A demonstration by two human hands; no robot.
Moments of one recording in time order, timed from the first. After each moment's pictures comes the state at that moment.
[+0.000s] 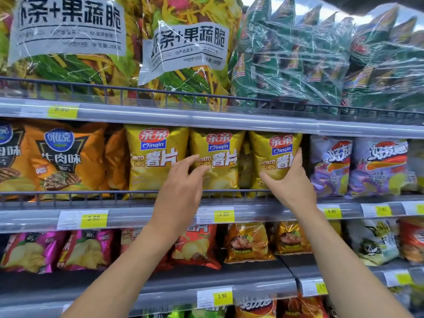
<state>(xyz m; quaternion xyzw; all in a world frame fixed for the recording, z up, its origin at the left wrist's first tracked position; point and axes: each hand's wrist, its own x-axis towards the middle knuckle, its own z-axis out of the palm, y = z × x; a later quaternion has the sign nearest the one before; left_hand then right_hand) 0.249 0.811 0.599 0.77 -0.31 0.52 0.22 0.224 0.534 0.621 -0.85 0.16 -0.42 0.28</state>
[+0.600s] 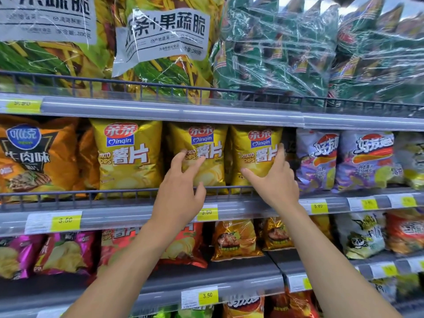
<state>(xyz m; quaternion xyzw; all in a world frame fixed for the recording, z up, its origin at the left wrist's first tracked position) 0.249 0.768 0.598 0.83 -0.26 0.41 0.28 0.234 0.529 0.615 -0.86 0.16 -0.42 0.23</state>
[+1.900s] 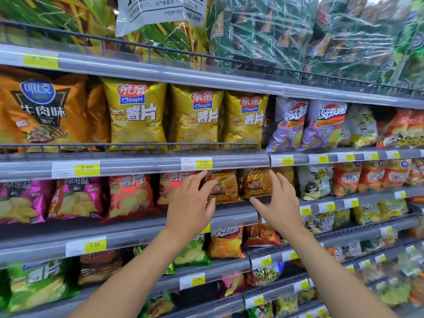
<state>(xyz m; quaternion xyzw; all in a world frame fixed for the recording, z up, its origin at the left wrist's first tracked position) 0.177 0.784 0.481 0.84 -0.35 0.37 0.21 0.103 0.534 0.477 -0.91 0.16 -0.36 0.12</state>
